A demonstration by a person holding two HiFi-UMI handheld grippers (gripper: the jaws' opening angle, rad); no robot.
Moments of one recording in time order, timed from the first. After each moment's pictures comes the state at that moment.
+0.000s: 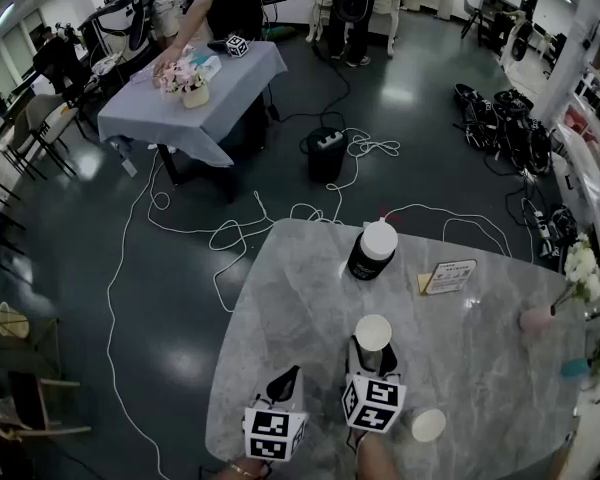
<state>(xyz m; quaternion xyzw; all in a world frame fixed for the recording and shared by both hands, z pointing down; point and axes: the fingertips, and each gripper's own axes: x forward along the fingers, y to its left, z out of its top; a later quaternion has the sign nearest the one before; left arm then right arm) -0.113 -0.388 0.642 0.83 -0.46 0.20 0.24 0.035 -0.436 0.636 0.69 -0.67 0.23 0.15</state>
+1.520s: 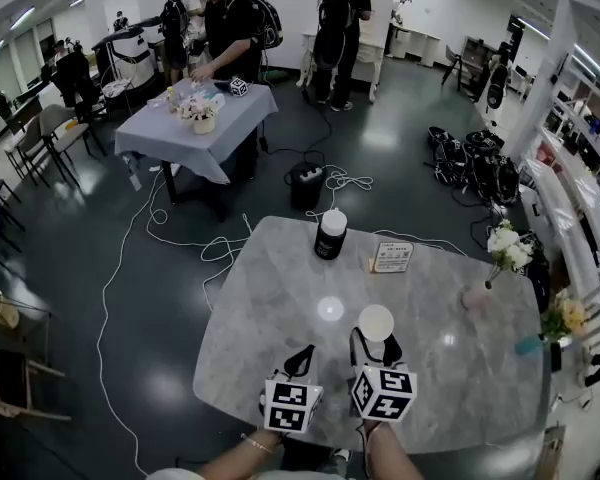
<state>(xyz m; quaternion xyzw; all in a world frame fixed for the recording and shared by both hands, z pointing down) -0.031 -0.272 0.534 0.86 -0.45 0.13 0.19 0.083 -0.287 0.481 0.68 -0.71 0.17 0.10</state>
